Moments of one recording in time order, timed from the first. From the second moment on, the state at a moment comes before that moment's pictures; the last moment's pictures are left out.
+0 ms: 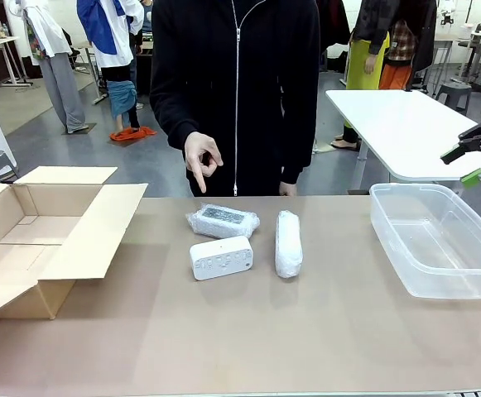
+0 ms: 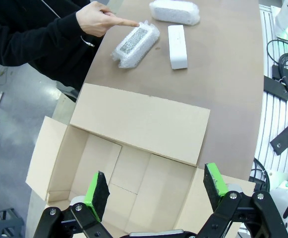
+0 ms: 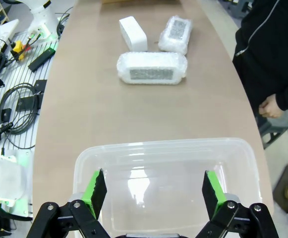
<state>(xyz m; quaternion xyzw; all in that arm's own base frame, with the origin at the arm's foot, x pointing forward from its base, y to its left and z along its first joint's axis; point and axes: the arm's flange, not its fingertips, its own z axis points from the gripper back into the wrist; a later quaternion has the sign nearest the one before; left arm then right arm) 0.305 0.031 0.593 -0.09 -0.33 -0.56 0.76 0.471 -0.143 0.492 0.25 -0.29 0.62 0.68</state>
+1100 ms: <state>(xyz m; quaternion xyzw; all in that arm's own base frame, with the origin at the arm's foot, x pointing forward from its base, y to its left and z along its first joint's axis) 0.305 0.031 0.593 -0.09 -0.33 -0.56 0.76 0.471 -0.143 0.492 0.25 -0.29 0.62 0.68</state>
